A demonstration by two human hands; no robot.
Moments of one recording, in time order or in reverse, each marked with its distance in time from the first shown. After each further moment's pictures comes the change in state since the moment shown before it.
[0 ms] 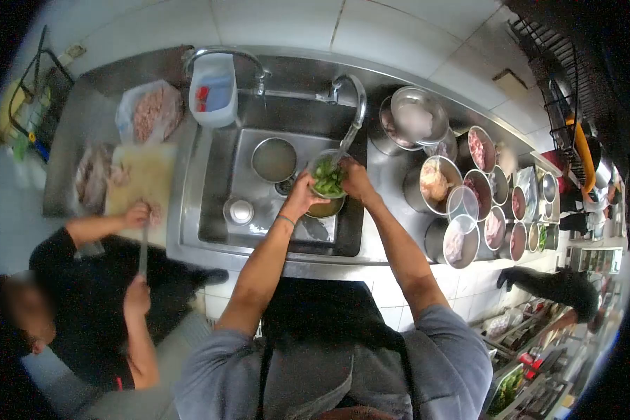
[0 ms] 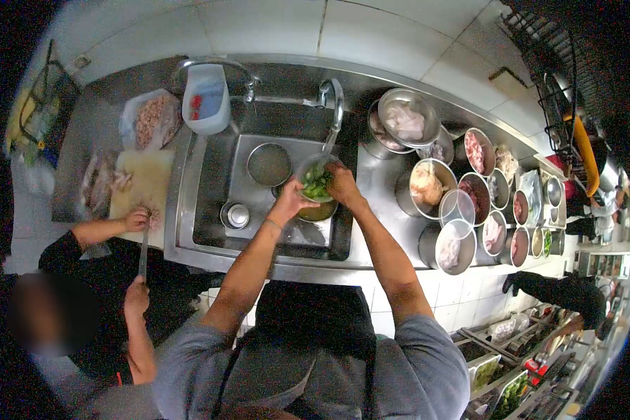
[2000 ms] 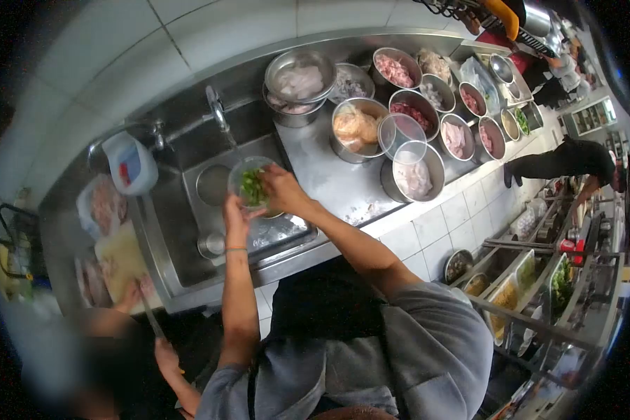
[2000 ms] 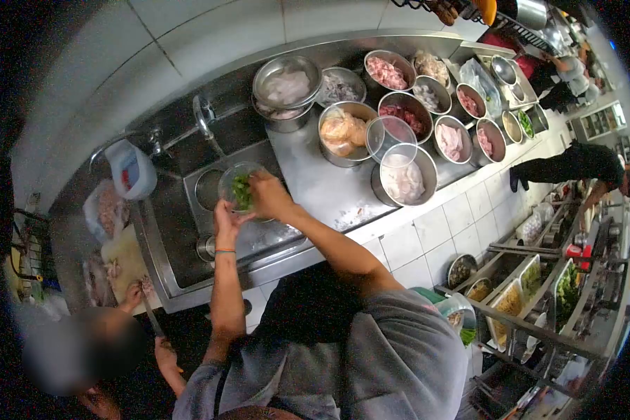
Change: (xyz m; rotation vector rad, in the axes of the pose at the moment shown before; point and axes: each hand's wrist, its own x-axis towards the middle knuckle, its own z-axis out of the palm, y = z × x) left_hand -0.040 0.012 0.034 0.288 0.395 0.036; right_hand -0.058 -0.063 -0.023 0.132 0.295 -0.043
